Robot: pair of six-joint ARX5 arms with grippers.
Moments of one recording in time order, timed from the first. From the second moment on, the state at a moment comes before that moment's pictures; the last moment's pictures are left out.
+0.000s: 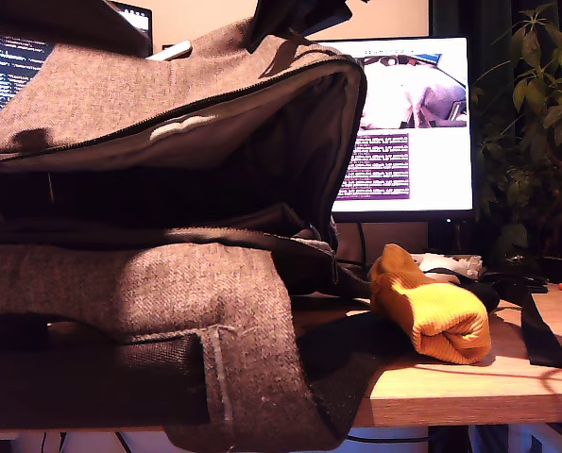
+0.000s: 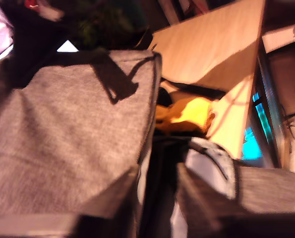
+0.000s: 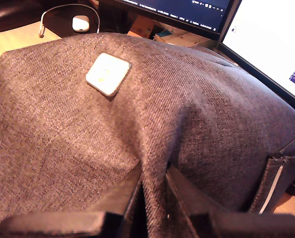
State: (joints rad) left arm -0.87 0.73 0.52 -0.12 0.01 0.55; right arm 0.70 1.49 1.38 -0.37 -0.09 -0.26
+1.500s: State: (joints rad) left arm -0.93 1.05 0.69 0.01 -0.42 0.75; right arm 0.66 1.49 1.43 -0.51 -0.17 -0.26
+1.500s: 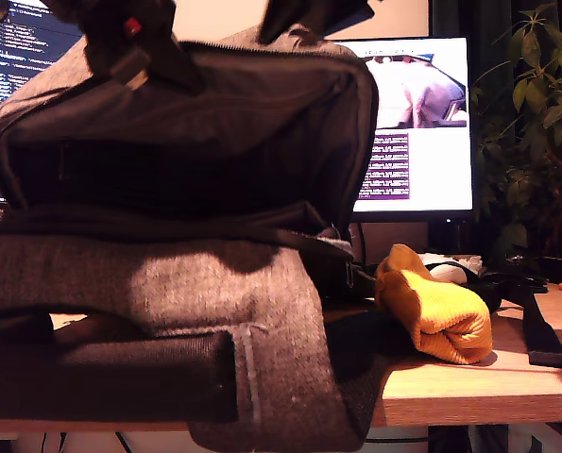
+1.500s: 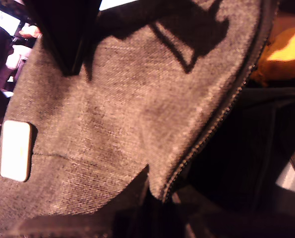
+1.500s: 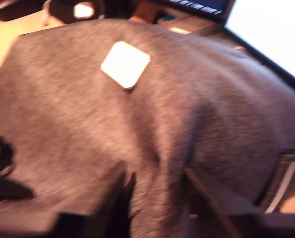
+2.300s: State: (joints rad) left arm -0.92 1.05 0.69 0.02 -0.42 0.74; right arm 0.47 1.27 1.38 -0.82 -0.11 -0.06
